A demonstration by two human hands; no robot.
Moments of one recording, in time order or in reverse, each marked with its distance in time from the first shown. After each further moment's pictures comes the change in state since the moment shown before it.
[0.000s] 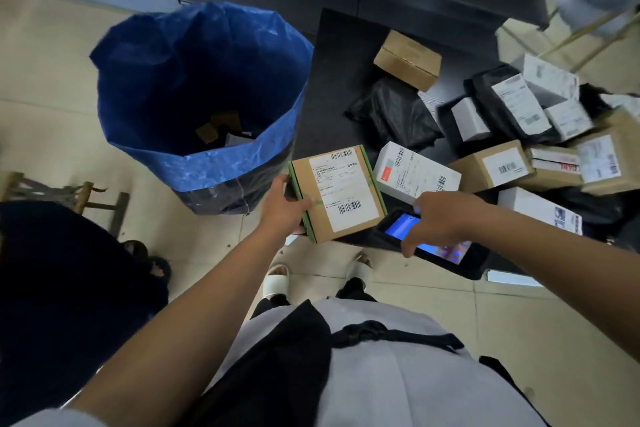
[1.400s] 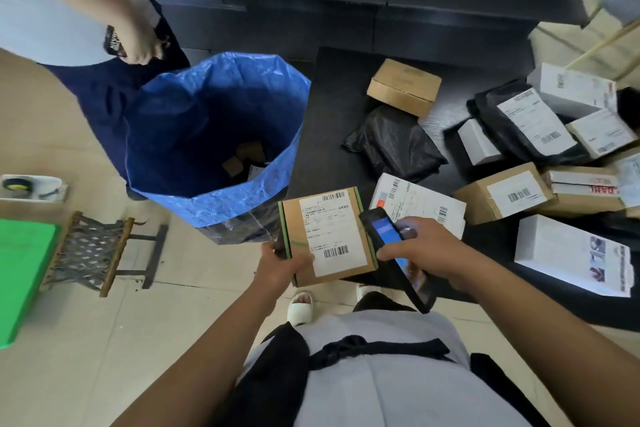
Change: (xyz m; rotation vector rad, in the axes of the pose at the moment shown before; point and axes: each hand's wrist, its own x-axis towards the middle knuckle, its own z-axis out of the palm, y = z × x) left_hand -0.021 -0.030 0.016 -0.006 0.070 -0.114; right_hand 0.044 0.041 0.027 1.051 0.004 -0.219
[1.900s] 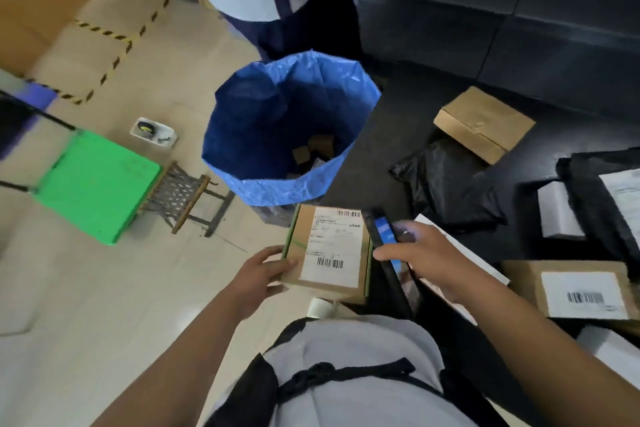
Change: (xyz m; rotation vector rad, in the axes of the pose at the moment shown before) left_hand -0.039 0.023 -0.014 -0.329 0.141 -0.148; right_hand 0.070 -0.035 -0.044 0.096 -0.340 -0.182
